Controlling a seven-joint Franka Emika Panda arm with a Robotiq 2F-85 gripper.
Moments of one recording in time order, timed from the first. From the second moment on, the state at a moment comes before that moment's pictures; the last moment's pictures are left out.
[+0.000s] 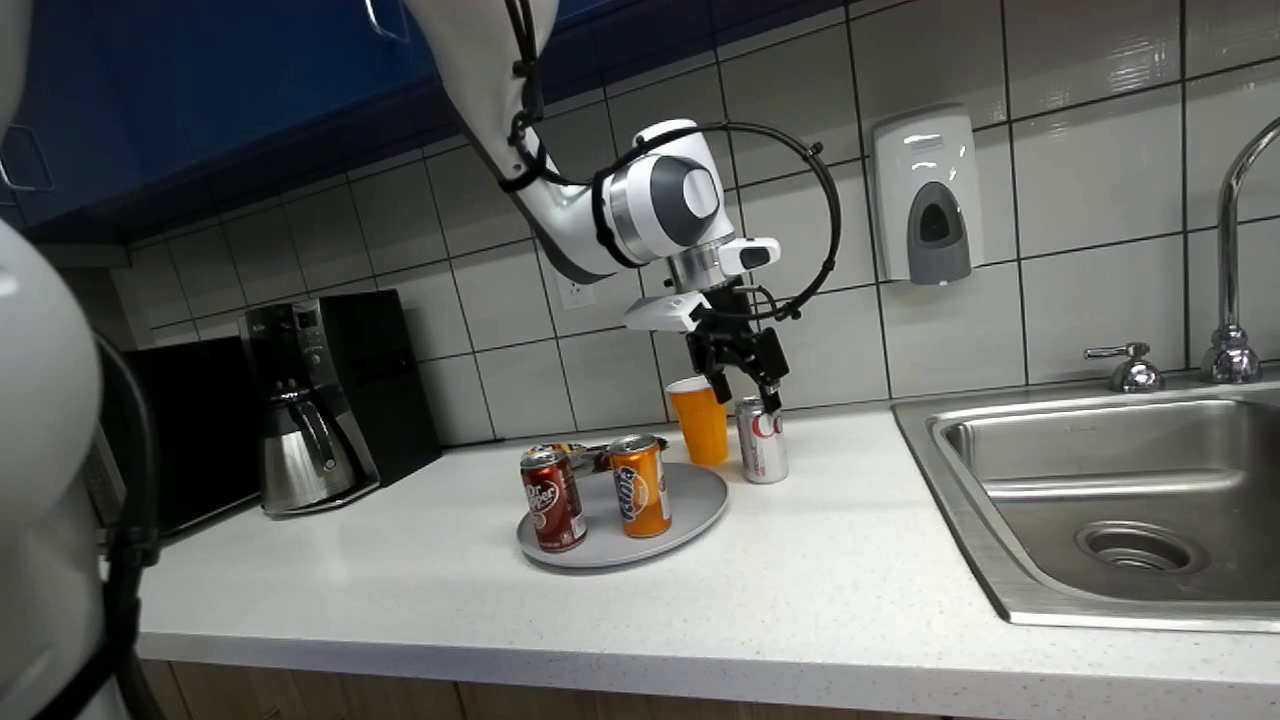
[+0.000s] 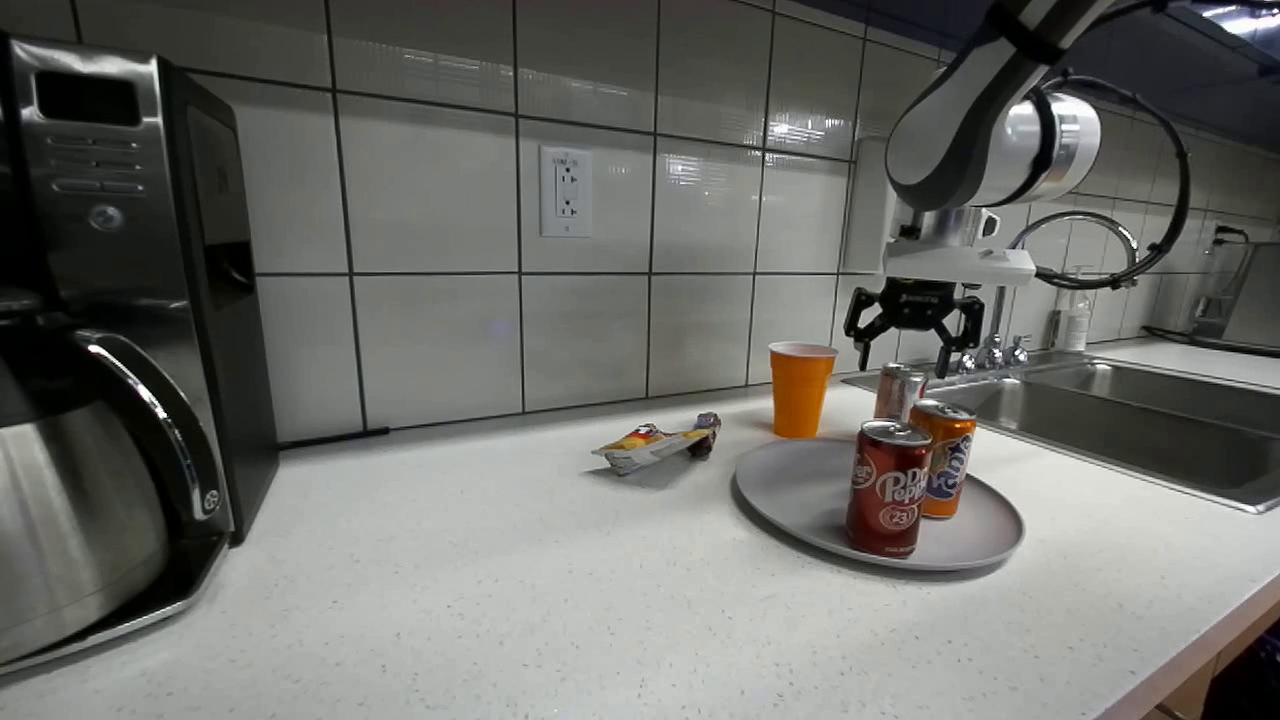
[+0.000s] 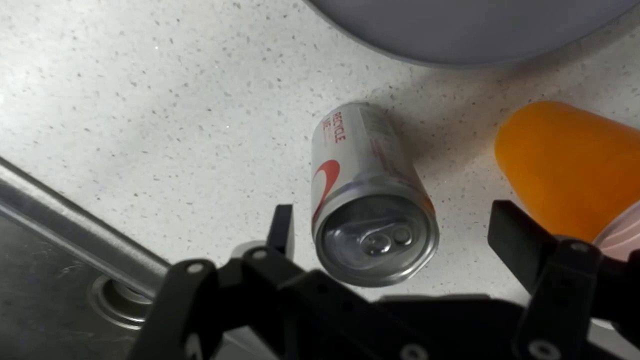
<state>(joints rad) -0.08 0.33 -0.16 -2.05 -0.04 2.56 0.44</state>
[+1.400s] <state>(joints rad) -0.08 0.40 -0.18 -1.97 -0.03 2.50 0.44</state>
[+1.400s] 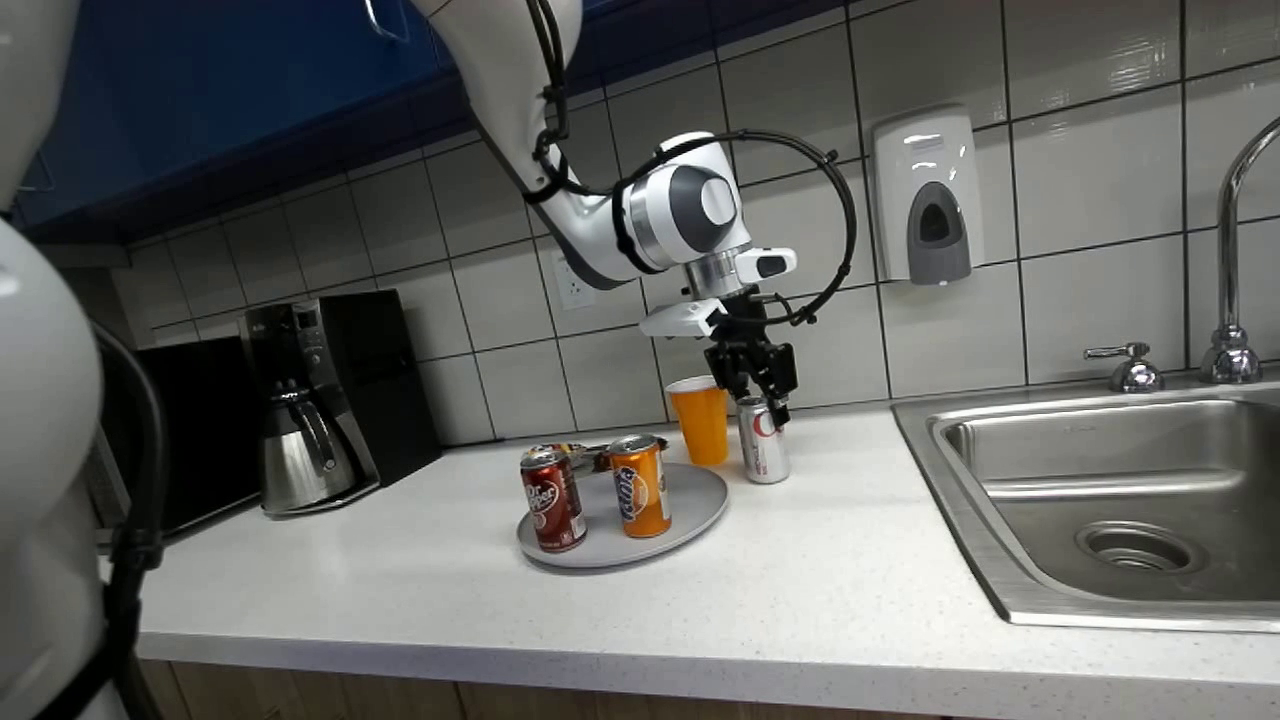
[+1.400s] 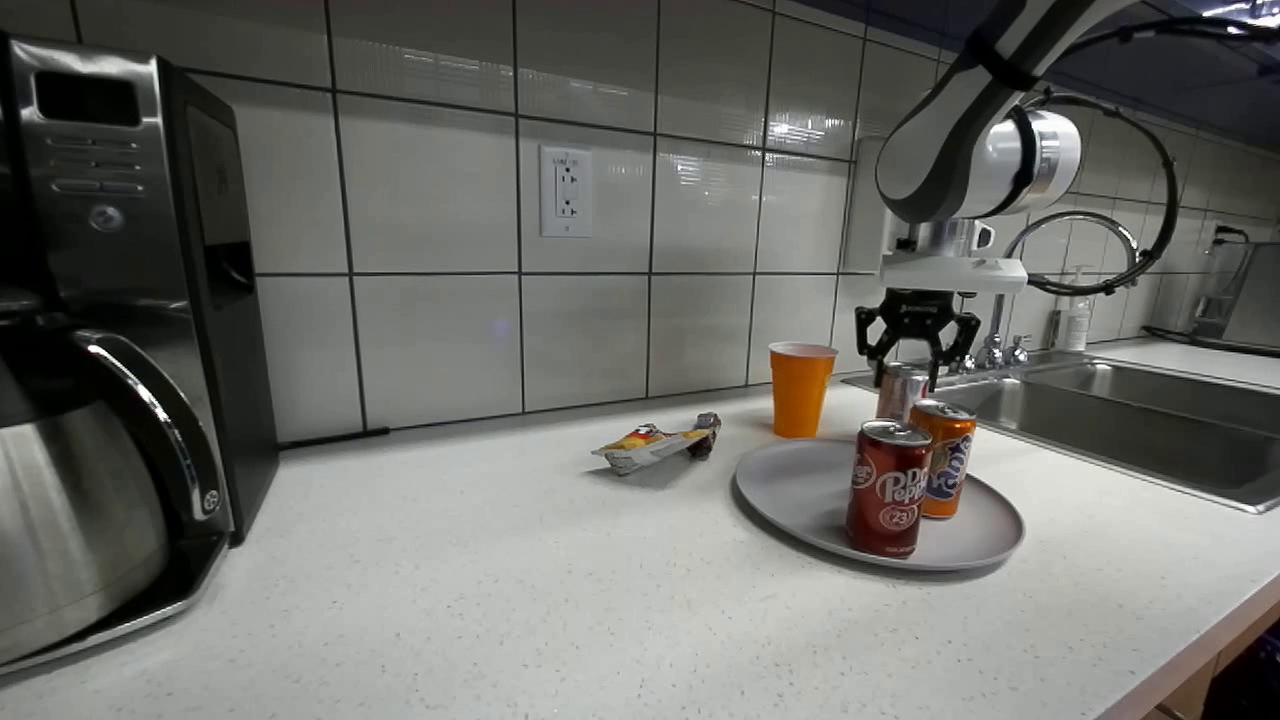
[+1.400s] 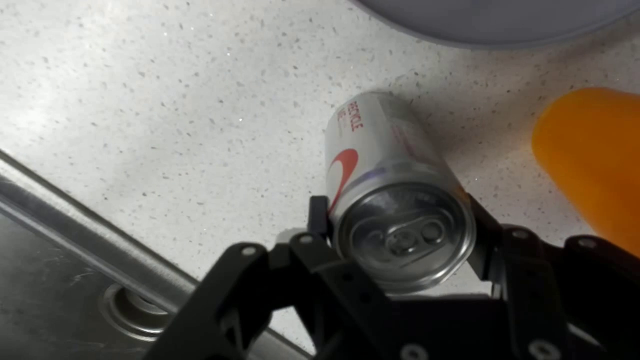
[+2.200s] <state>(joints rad) -0.01 0.31 -0.18 -2.03 -0.05 2.51 0.46</state>
